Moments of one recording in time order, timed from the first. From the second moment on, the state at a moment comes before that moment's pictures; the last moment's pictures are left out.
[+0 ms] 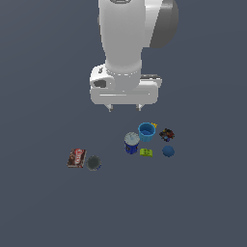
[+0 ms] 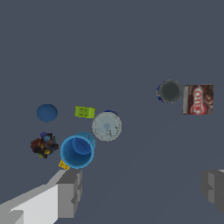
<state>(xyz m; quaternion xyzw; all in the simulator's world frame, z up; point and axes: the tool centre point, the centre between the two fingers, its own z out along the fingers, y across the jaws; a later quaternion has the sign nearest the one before) -0.010 0.004 0.297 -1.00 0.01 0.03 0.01</state>
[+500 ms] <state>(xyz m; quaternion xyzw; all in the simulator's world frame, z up) -0.001 0.009 0.309 -1.00 0.00 0.01 0.02</state>
